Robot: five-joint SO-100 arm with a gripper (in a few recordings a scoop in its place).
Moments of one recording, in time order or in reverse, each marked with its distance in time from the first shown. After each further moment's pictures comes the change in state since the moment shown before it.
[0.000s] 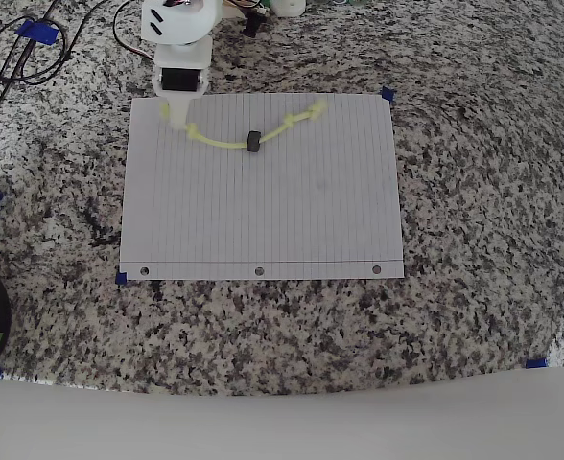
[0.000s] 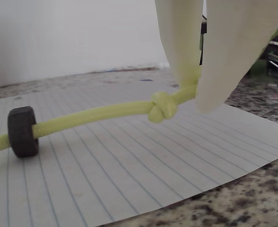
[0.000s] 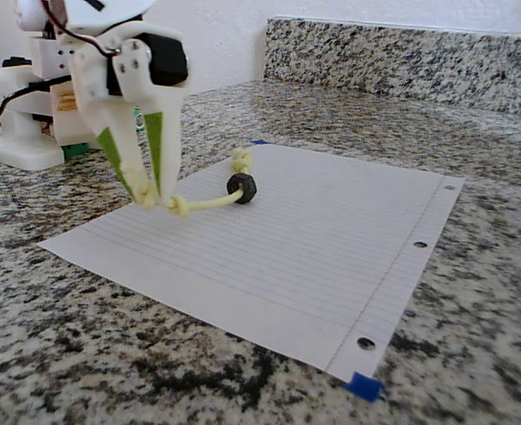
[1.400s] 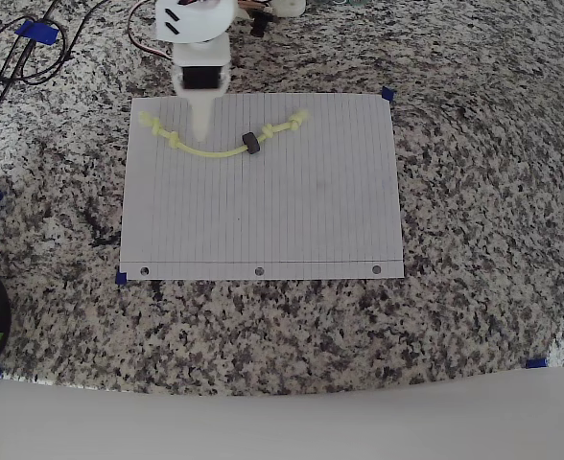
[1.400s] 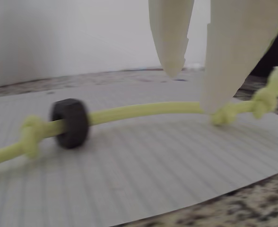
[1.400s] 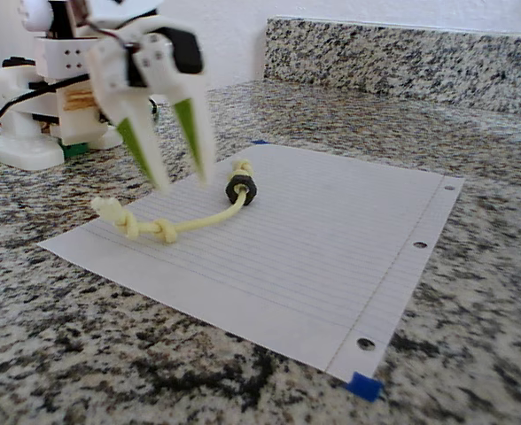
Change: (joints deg) arm -7.6 3.7 0.0 5.9 -2.1
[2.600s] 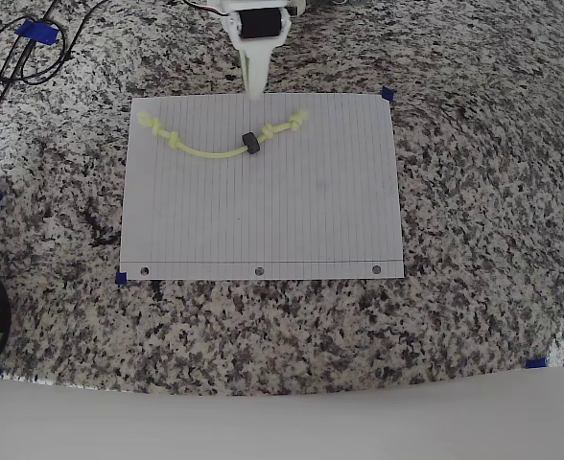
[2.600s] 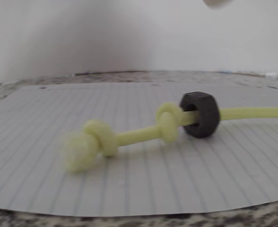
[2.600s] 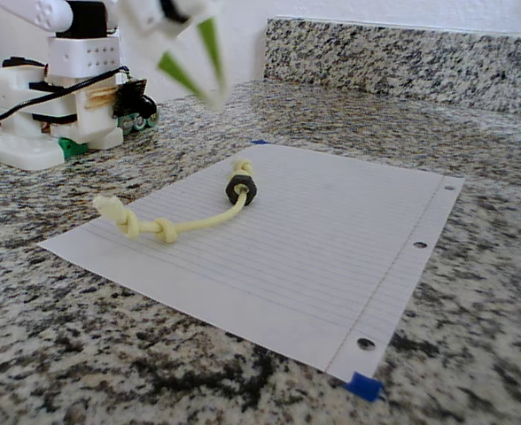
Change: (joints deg) arm -16.3 40.5 8.7 16.3 -7.4
